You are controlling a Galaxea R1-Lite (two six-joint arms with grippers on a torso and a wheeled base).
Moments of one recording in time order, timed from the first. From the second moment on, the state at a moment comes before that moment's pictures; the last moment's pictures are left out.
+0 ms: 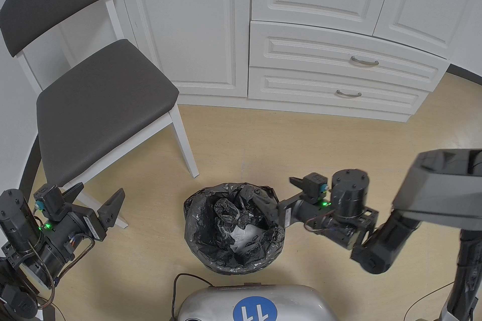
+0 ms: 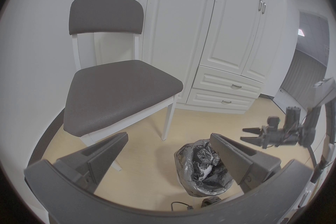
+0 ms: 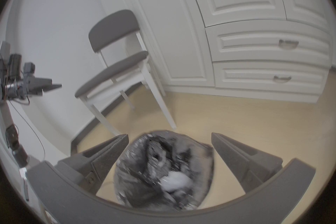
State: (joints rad) left arm -0.34 1.44 -0.02 -1.30 0.16 -0.14; right arm 0.64 2.21 -0.68 -1.37 -0.03 0.08
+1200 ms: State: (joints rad) left arm -0.17 0.57 -0.22 -0.38 0.25 0.03; right arm 0.16 0.45 -0.21 -0.47 -0.14 0.04
